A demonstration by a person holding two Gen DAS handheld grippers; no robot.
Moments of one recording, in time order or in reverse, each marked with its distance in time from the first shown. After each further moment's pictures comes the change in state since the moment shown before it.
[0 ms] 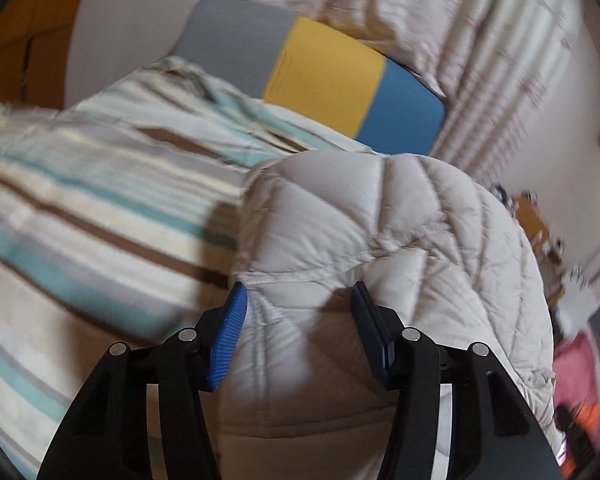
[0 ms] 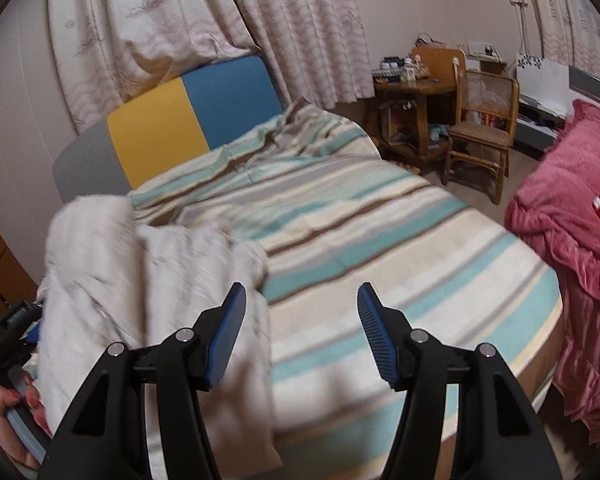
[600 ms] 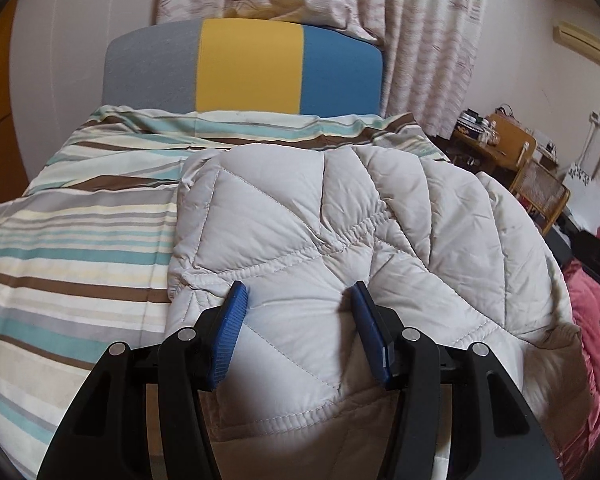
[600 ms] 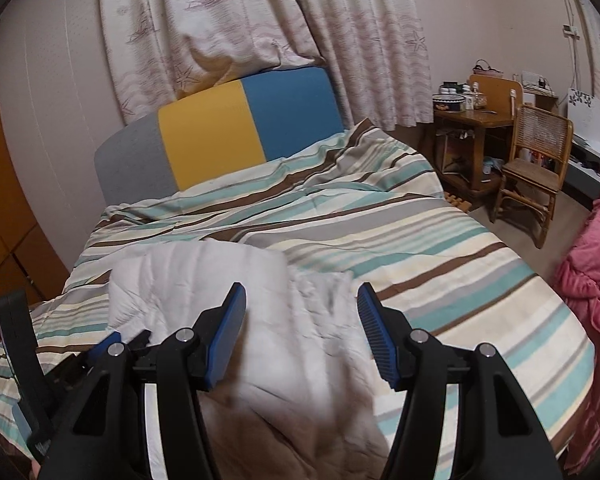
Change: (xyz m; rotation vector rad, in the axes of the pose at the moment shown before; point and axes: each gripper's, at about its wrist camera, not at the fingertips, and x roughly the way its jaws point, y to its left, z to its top) left arm 0.035 -0.068 -0.010 0.301 0.047 0.006; right arm 0.033 0.074 0.048 -0.134 -0.020 0.139
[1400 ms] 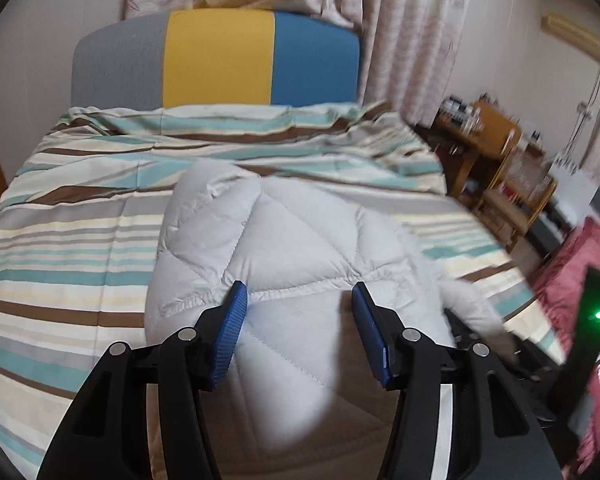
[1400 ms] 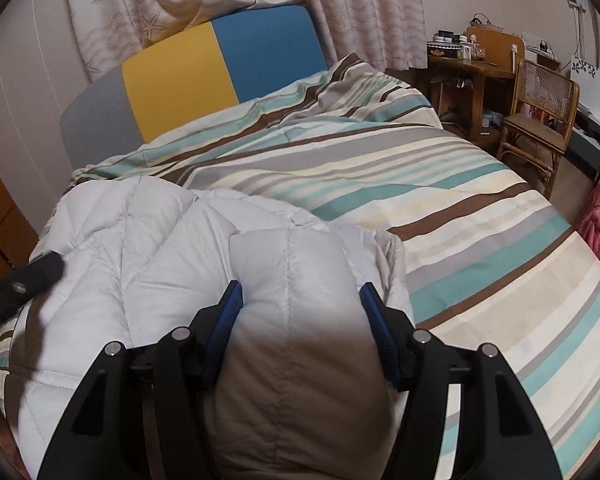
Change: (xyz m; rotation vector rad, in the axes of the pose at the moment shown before) left arm 0.040 -0.033 0.024 0.038 0.053 -0.046; right arm 0.119 -0.048 -0.043 0.025 0.172 -0.048
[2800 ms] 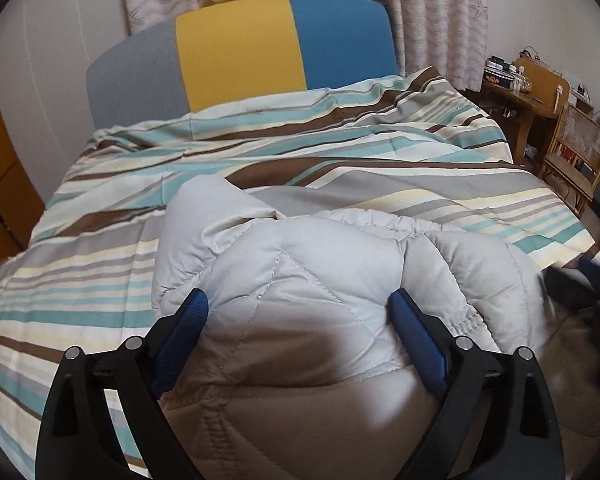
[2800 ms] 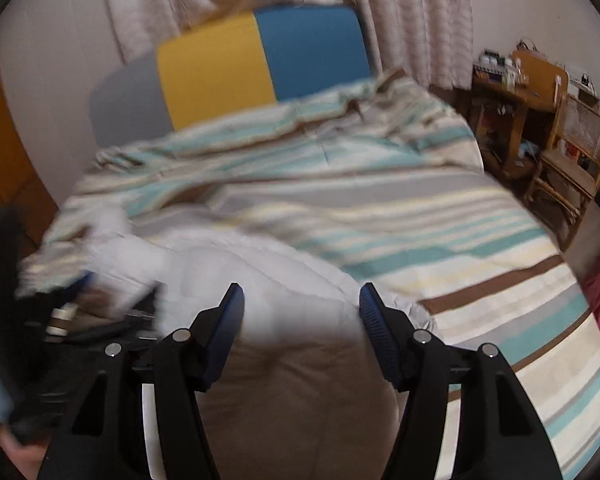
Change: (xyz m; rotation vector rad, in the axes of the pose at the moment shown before) left arm 0.078 -0.005 0.020 0.085 0.039 0.235; right arm 0.024 0.019 0.054 -0.124 0.051 0.066
